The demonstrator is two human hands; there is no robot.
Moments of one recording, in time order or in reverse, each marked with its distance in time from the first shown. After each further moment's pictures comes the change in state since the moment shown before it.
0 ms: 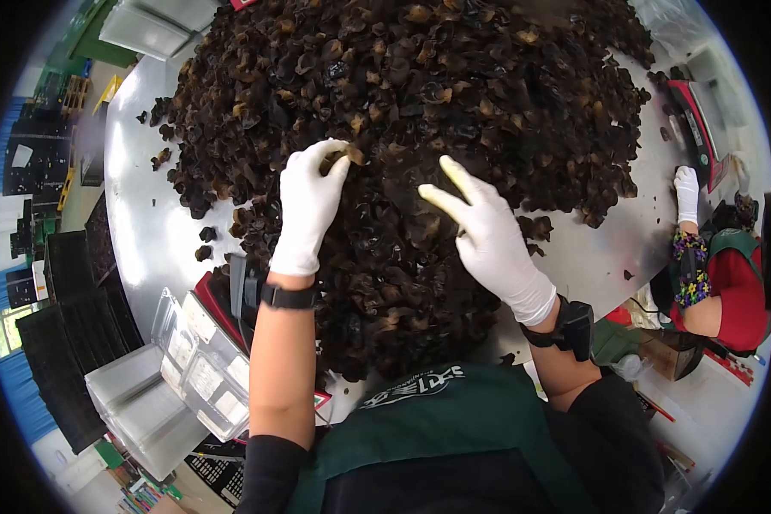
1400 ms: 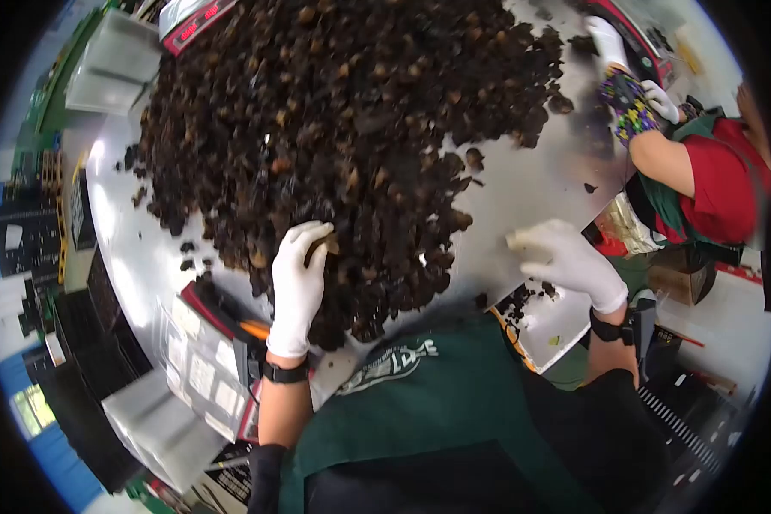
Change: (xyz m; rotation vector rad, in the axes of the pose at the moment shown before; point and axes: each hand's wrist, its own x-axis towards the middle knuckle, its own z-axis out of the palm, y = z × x) left_hand -0.151 0.053 -0.019 -0.064 -0.253 0.112; right_hand -0.206 0.047 -0.122 0.004 -0.413 0.303
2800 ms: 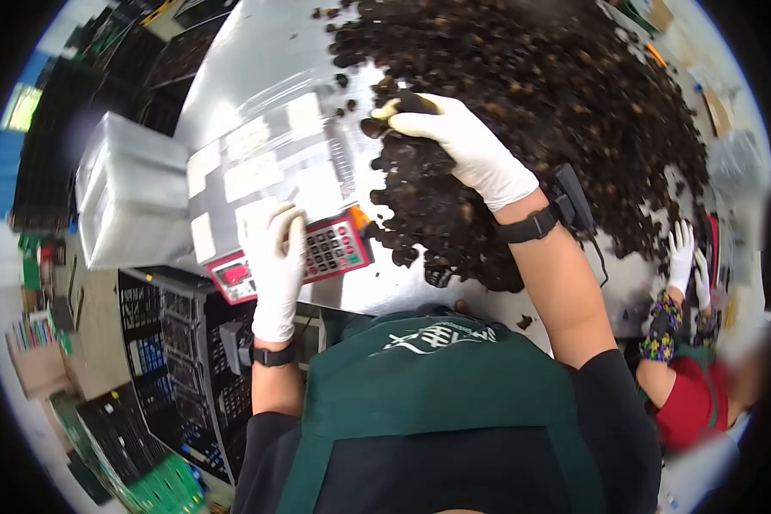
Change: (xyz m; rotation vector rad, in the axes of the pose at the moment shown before) left_hand -0.234 -0.025 -0.093 0.486 0.757 -0.324; right_hand 0.220 -0.312 0.101 1.074 -0.561 -0.387
